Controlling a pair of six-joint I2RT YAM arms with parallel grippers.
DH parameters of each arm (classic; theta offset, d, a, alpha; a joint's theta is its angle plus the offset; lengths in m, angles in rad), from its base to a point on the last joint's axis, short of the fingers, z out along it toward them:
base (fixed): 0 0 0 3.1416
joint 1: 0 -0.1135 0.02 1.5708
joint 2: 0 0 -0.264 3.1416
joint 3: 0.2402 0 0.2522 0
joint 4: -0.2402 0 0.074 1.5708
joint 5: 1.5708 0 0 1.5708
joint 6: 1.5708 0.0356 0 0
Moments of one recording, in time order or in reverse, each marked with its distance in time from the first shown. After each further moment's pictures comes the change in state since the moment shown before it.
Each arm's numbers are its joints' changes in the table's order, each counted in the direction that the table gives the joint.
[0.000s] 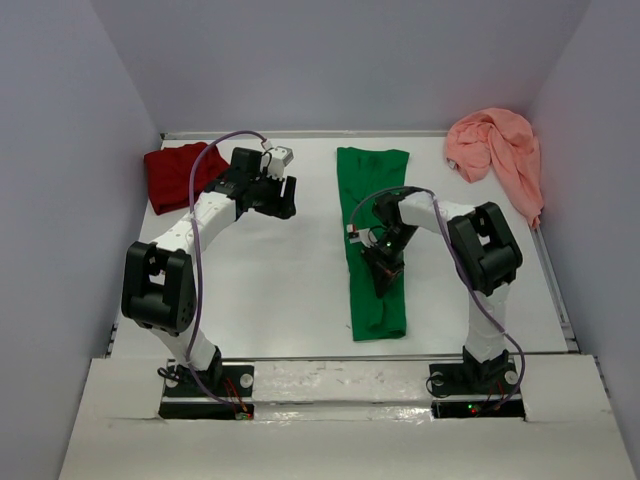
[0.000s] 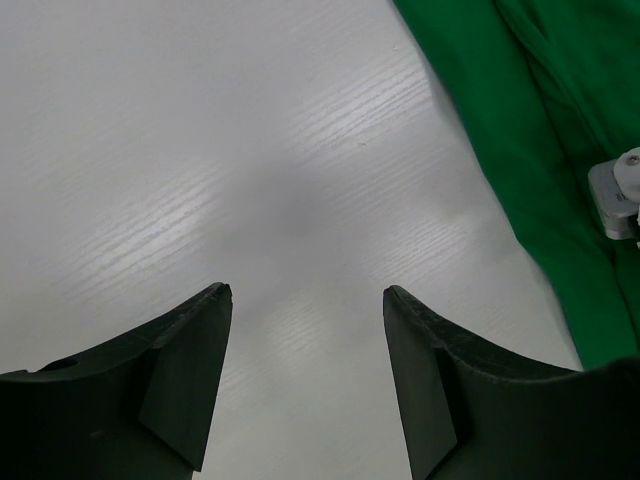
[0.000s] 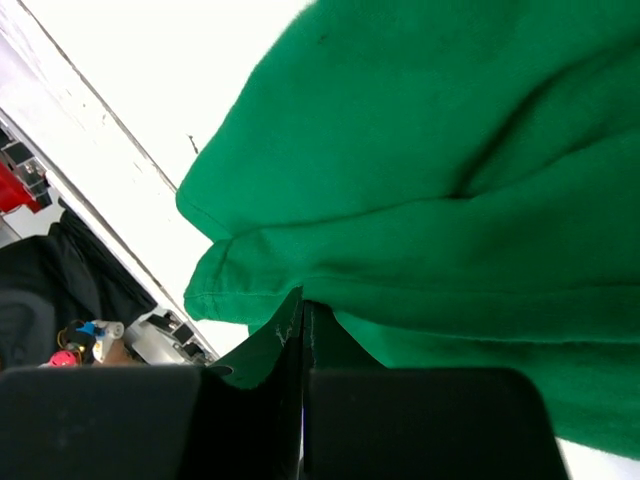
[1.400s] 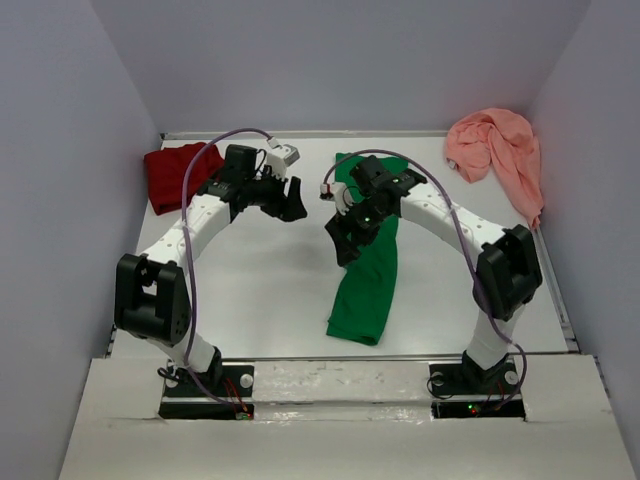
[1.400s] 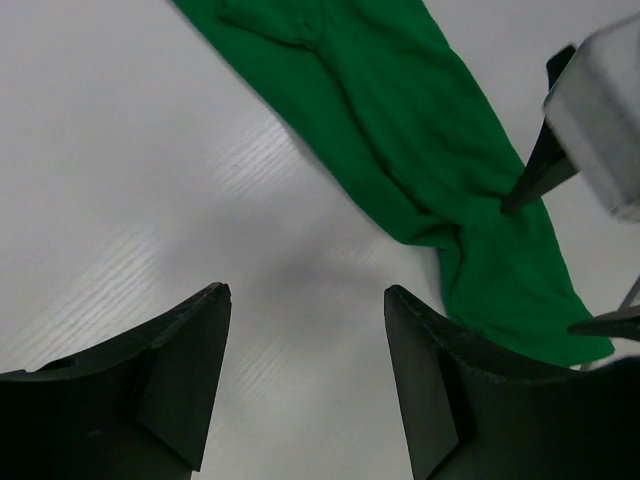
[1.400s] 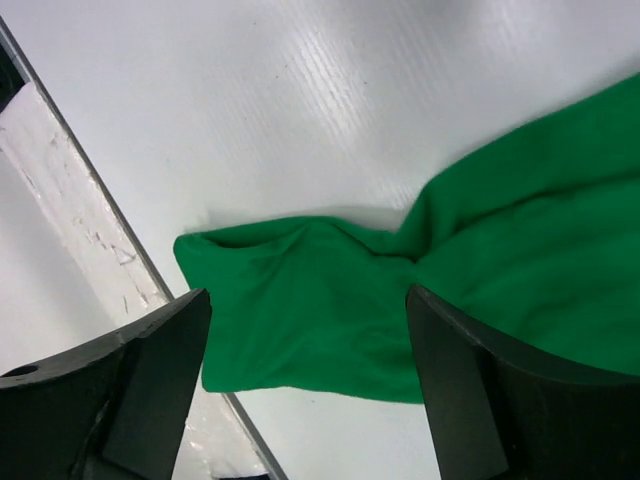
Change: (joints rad) left arm -0.005 -0.072 0.000 -0.003 0.238 0.035; right arm -0.174 -0.154 0.213 0.226 0.128 0.130
